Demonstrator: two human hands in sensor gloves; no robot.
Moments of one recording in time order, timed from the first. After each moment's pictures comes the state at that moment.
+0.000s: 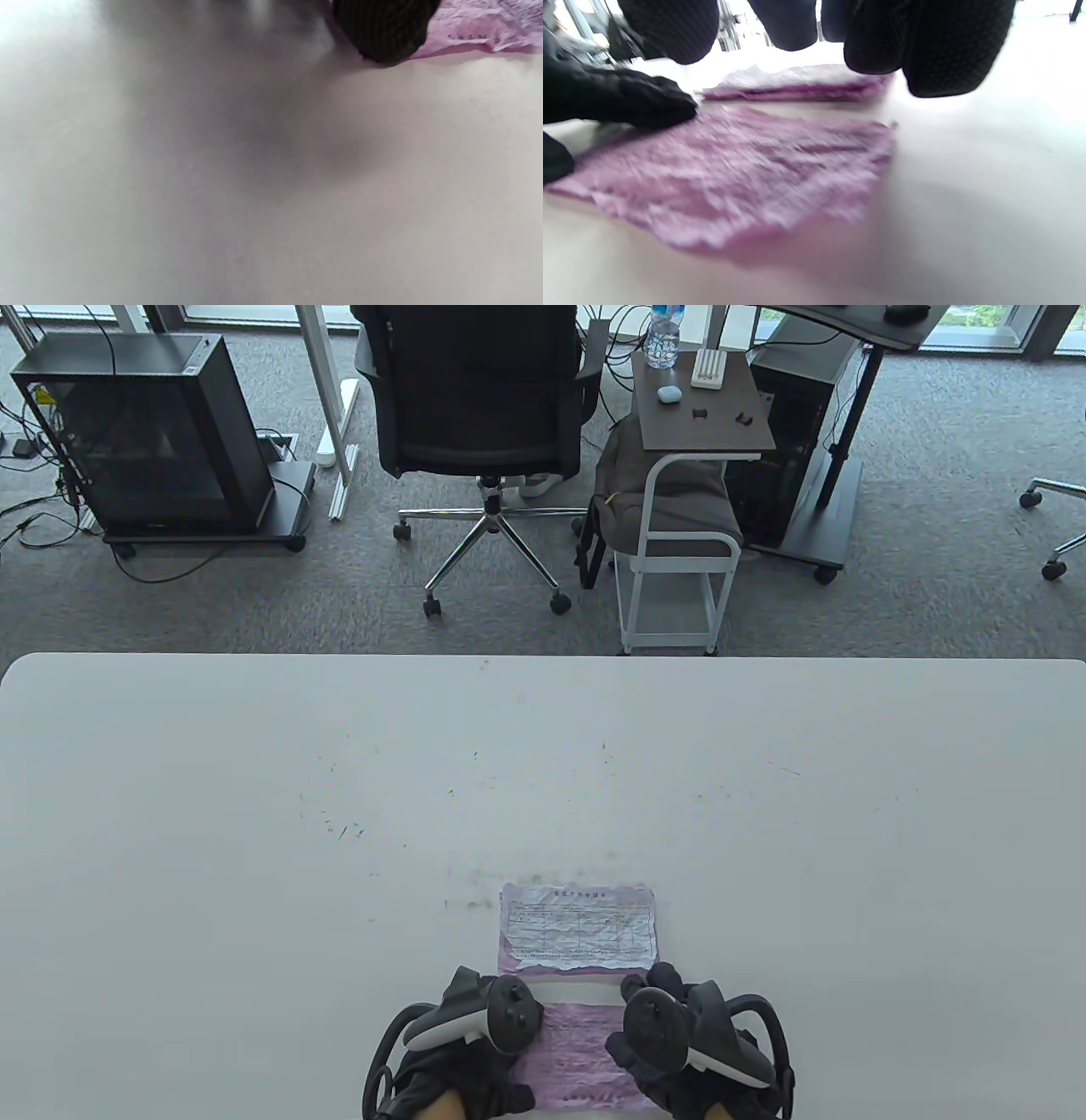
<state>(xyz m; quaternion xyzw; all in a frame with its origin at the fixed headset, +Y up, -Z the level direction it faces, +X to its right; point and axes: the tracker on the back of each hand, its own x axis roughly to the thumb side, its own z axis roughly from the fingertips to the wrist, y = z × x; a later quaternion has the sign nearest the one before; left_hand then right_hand) -0.108 -0.791 -0.222 -0.42 -0.19 0.05 0.89 0.095 -0.740 -0.208 0.20 0.08 0.97 0.07</state>
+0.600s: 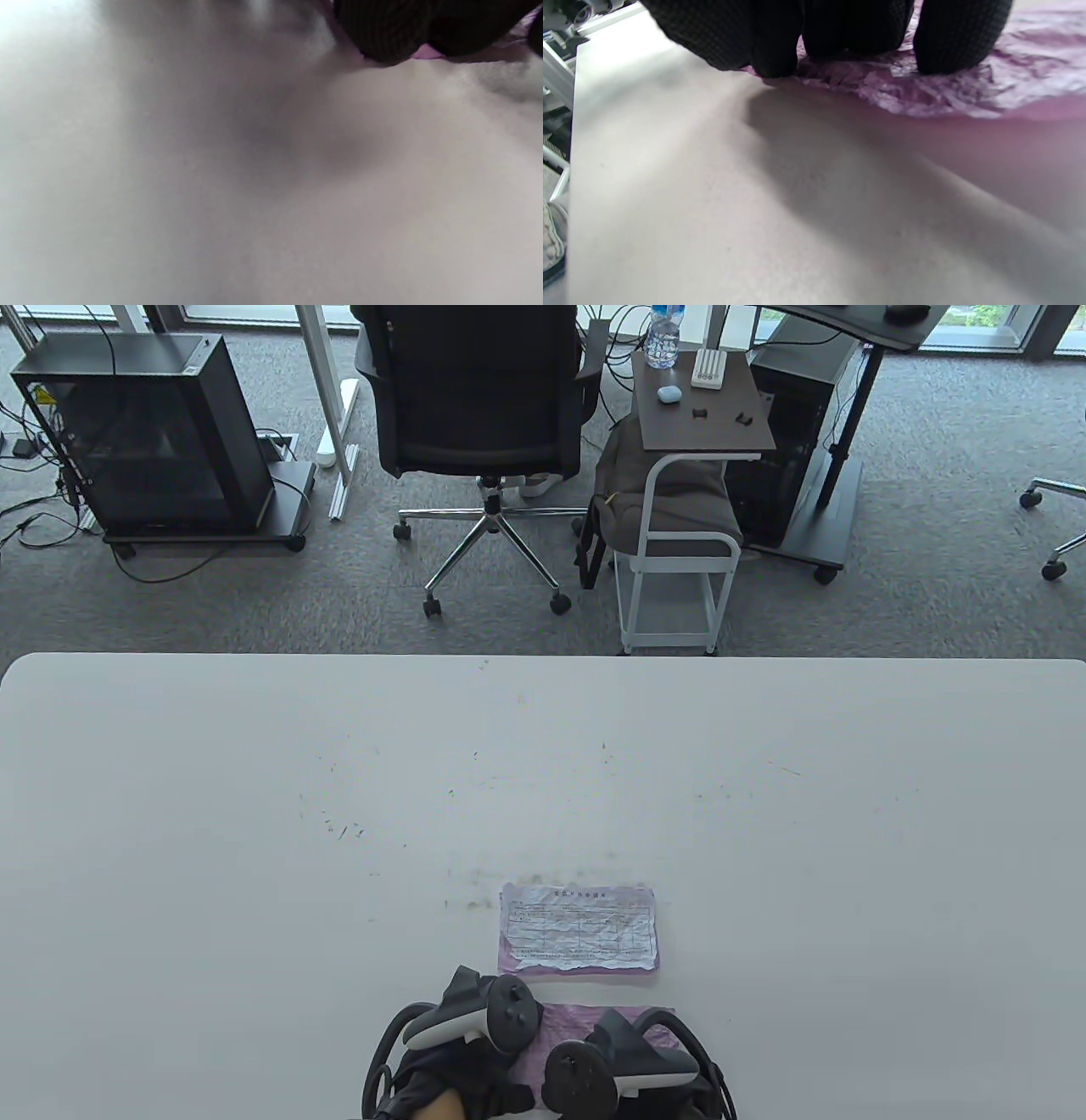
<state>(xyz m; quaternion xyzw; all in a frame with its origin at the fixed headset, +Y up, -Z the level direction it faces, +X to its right) -0.108 -0.791 -0.222 -0.42 -0.20 0.05 0.88 0.043 -0.766 -0.190 0.38 0.27 0.89 0.04</state>
